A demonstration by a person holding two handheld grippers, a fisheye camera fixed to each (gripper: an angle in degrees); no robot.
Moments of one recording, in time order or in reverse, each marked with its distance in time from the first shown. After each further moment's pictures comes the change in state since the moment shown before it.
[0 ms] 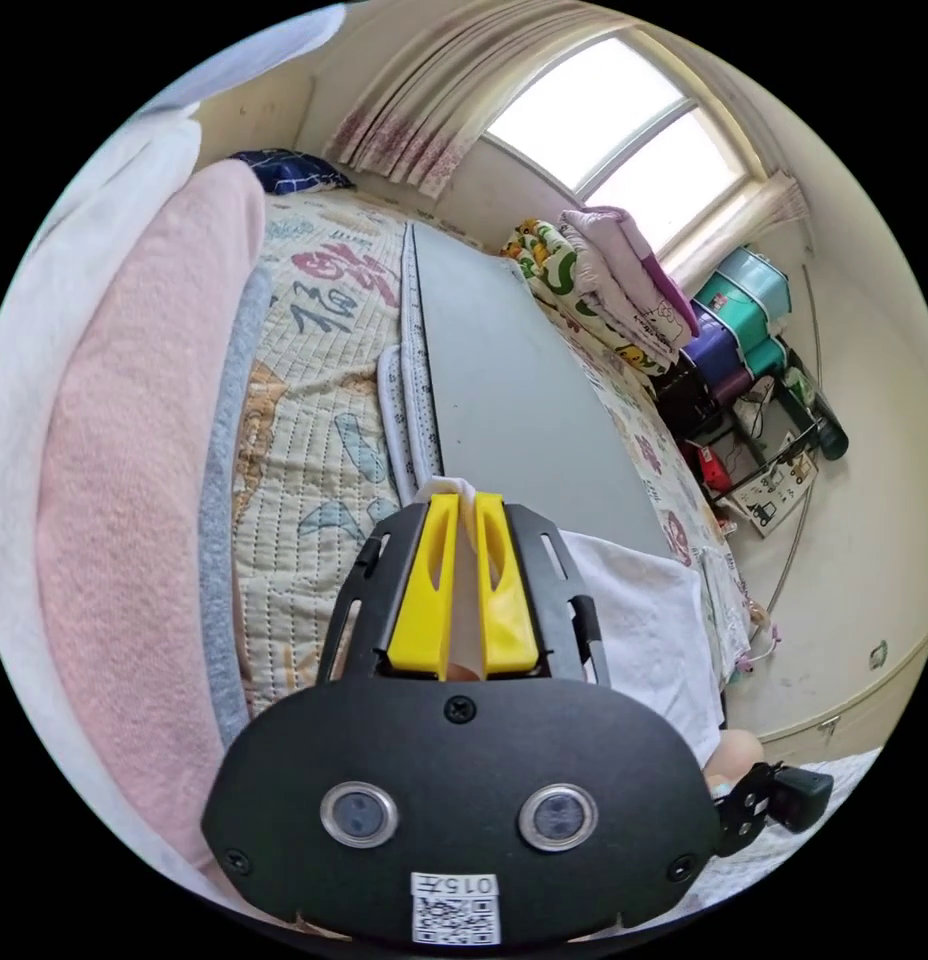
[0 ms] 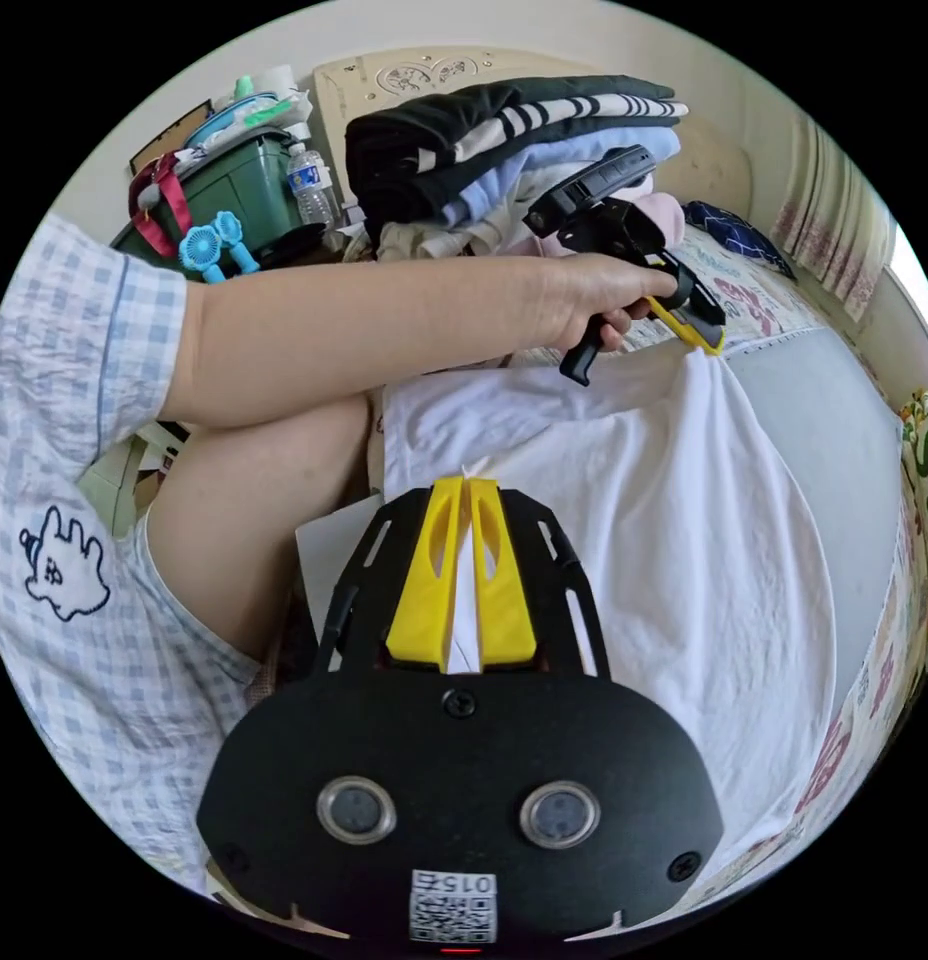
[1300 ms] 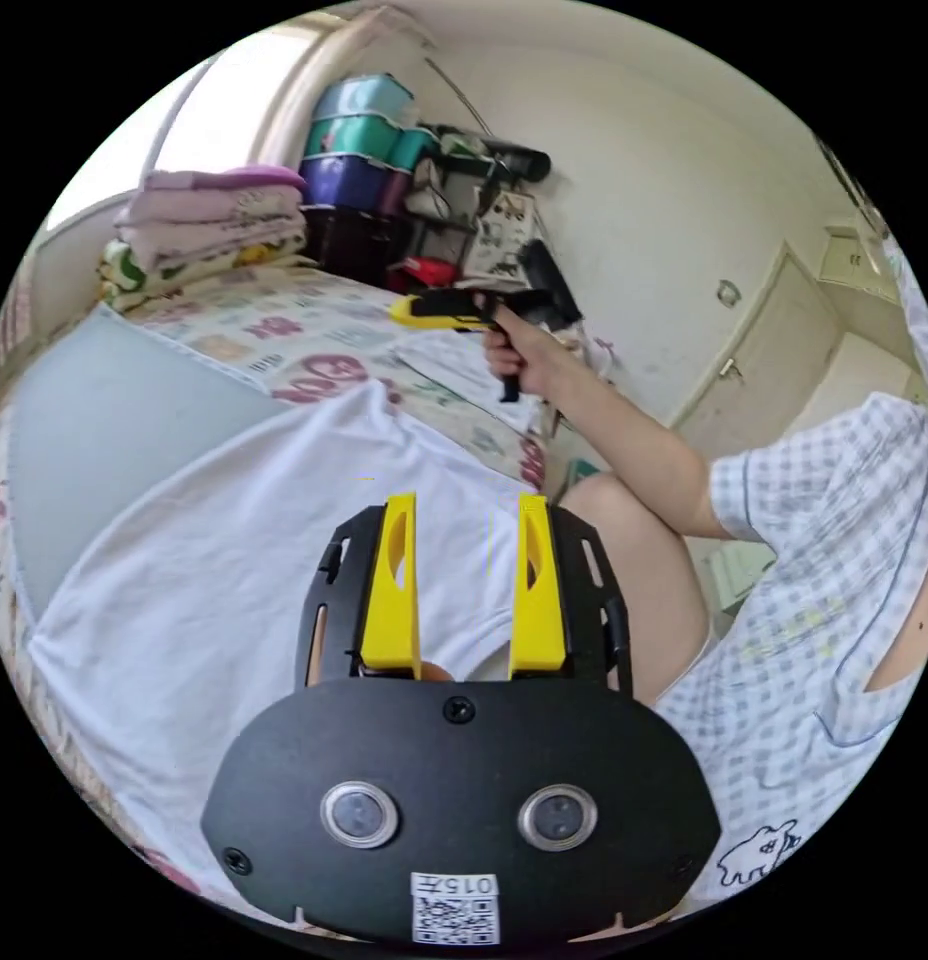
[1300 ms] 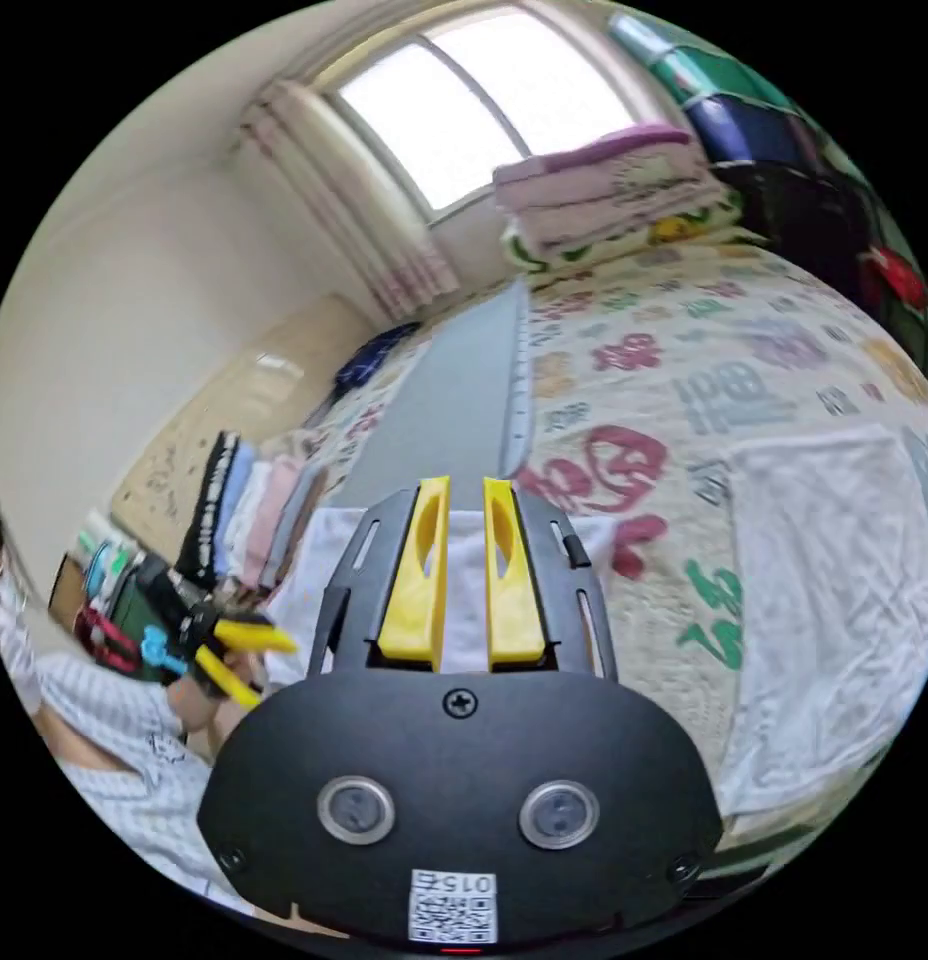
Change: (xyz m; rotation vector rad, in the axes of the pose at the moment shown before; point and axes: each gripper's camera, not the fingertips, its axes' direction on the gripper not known) left arm 0.462 0.084 -0.036 -0.344 0.517 0.832; right arm 0.416 0.219 -0.455 0.550 0.284 1.074
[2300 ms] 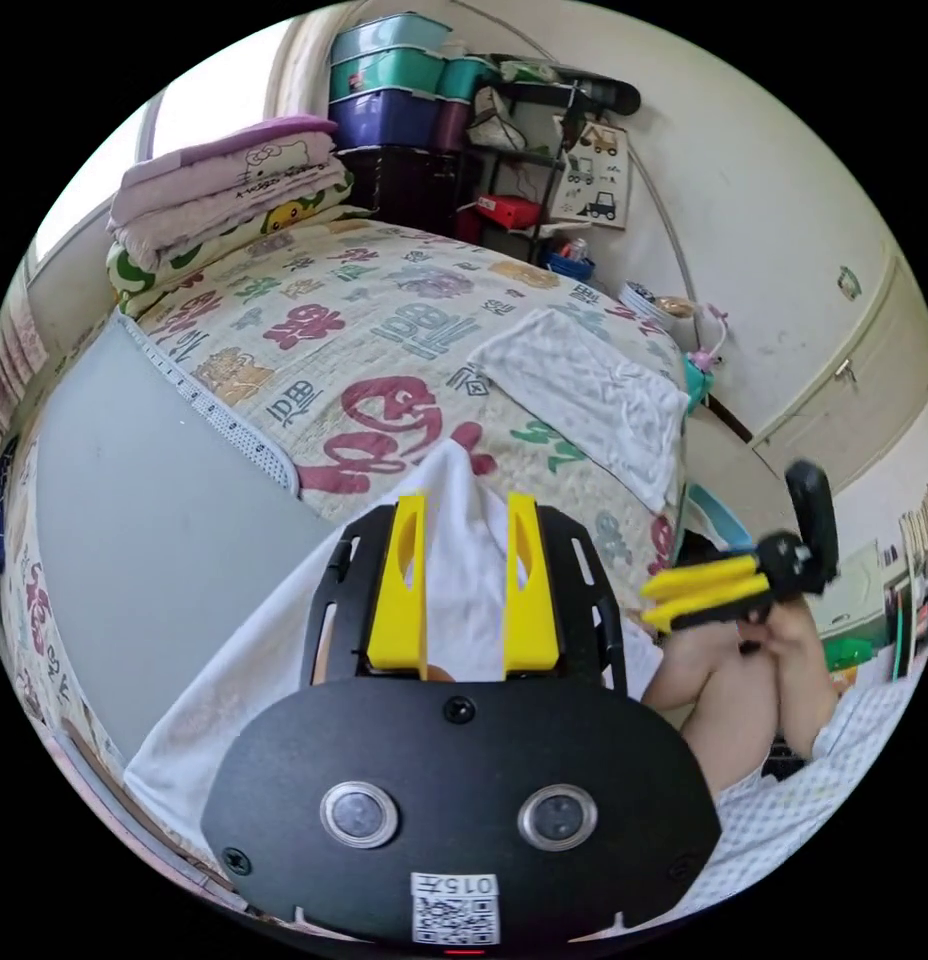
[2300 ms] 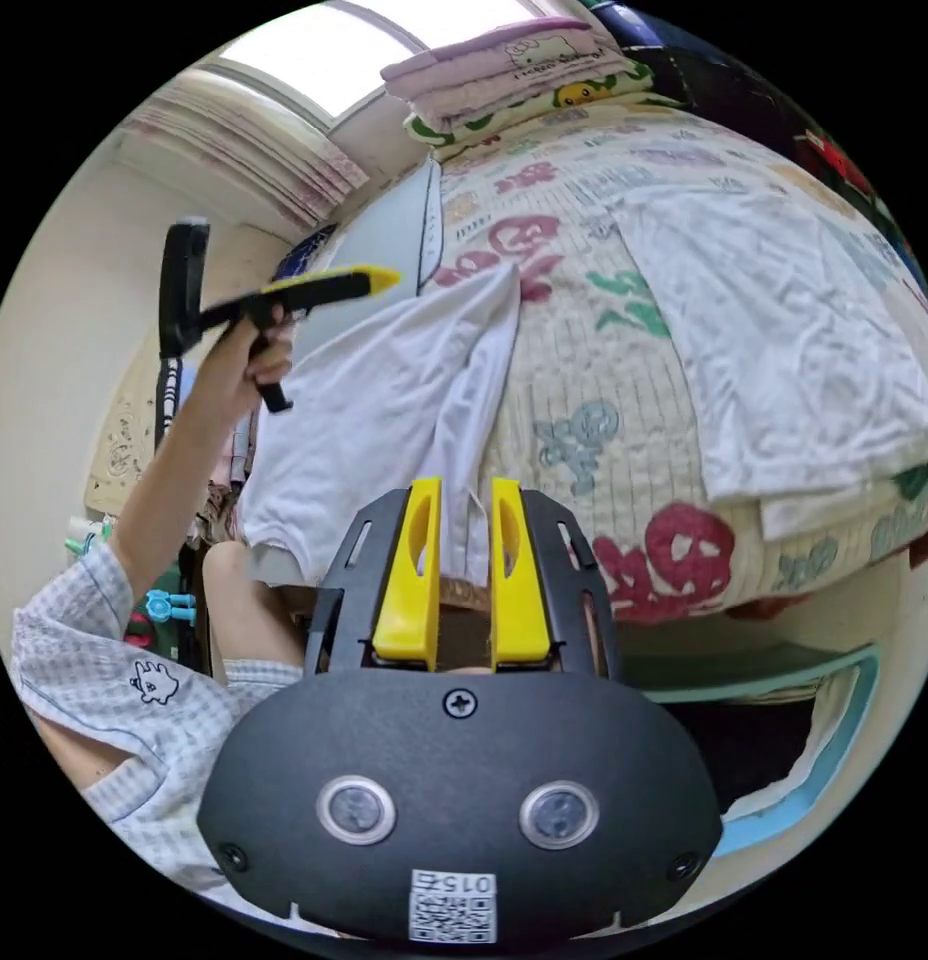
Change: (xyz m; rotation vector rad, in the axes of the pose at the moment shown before) left arm -0.034 -0.289 0.062 -0.189 -0.332 -0.113; right arm -0.024 -0.001 -0.042 -0.350 0.067 0.158
